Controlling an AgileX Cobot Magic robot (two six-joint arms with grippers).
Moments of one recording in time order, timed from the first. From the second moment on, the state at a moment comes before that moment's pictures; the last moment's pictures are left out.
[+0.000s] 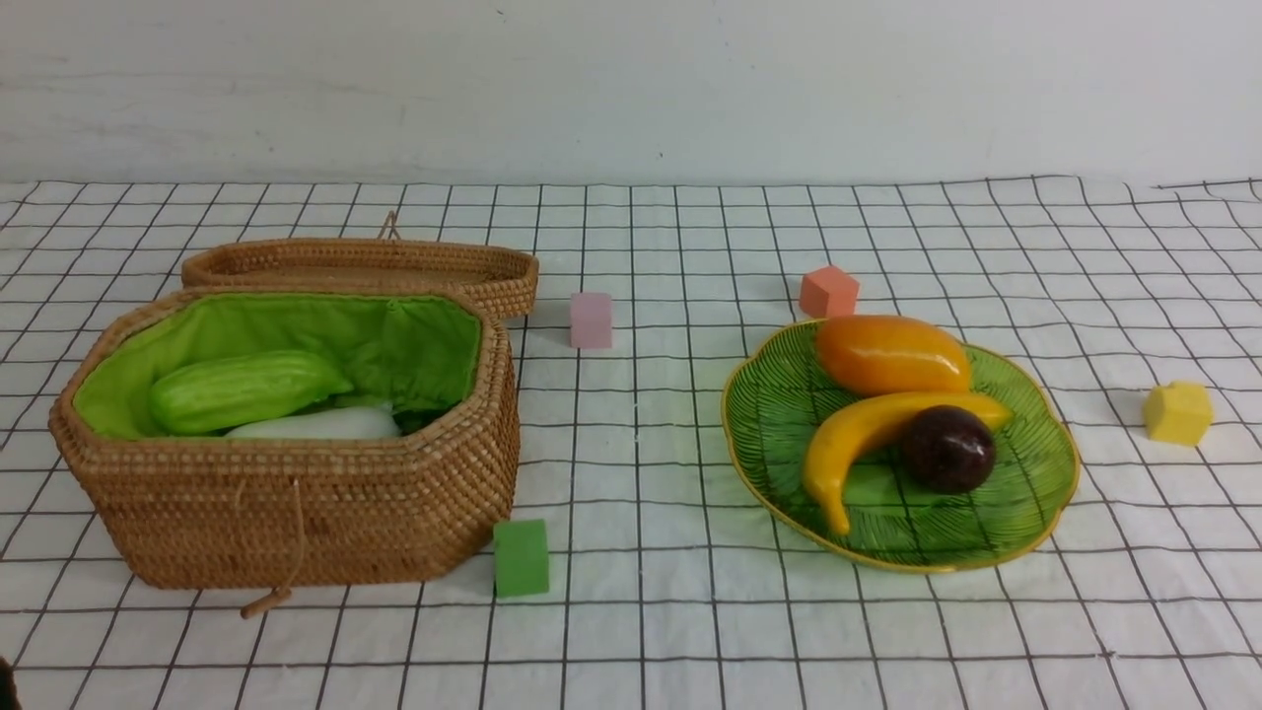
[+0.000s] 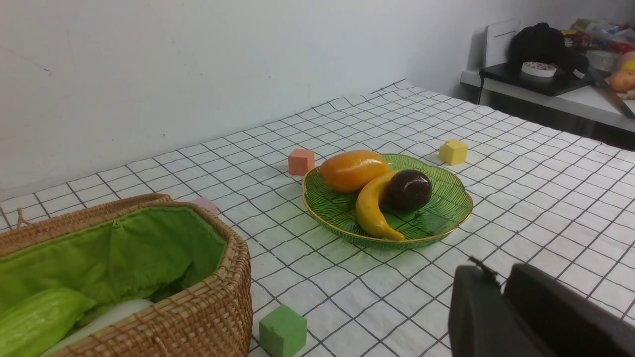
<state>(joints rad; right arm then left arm) 0.04 0.14 -0.26 0.12 0.53 0.02 -0.78 0.12 -0.50 0.14 0.53 -0.13</state>
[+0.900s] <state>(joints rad) 0.02 -0.01 0.01 0.14 0.39 -0.01 -0.78 0.12 -0.50 0.14 0.54 -0.13</state>
